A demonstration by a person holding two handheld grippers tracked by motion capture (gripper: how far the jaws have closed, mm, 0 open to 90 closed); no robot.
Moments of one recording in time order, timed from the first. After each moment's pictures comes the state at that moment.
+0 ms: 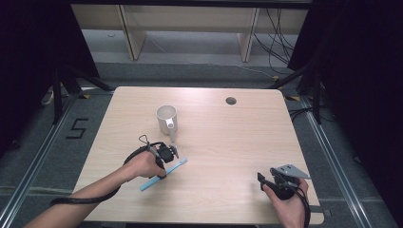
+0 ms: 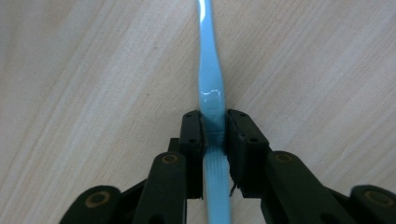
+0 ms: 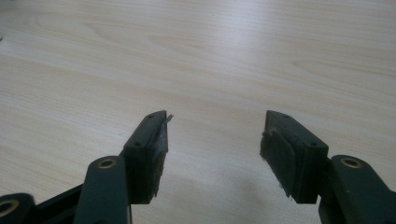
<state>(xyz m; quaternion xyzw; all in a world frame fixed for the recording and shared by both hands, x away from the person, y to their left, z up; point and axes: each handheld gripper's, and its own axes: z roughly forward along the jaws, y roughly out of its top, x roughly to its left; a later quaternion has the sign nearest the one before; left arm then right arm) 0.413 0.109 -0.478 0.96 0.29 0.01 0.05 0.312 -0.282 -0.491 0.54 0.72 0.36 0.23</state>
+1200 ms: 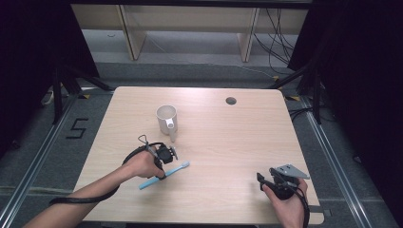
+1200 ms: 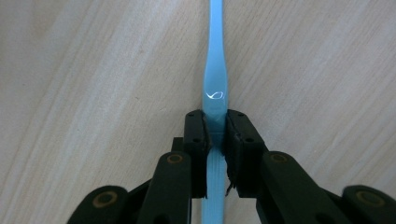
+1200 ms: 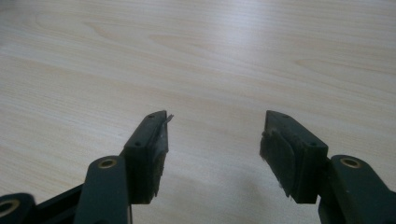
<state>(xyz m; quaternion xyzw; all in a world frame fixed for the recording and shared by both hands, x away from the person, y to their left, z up) 0.413 0.114 -0.475 0.97 0.25 0.00 0.06 0.313 -0.278 -0.493 0.56 0.71 0.36 0.23</state>
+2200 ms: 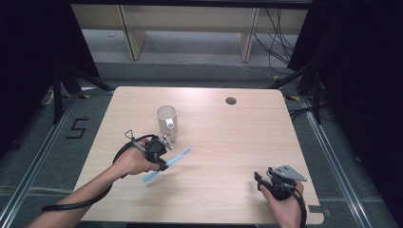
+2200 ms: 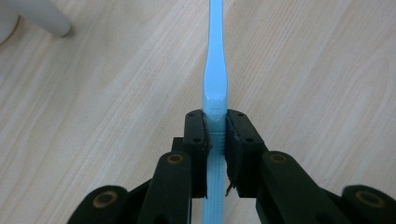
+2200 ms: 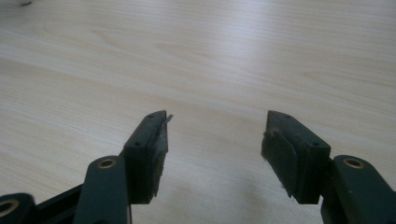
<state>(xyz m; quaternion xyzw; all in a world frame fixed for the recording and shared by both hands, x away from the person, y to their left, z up) 0.408 0.134 -0.439 0.95 0.26 0.03 0.19 0.313 -0.275 -0.499 0.53 0.72 0.37 0.26</state>
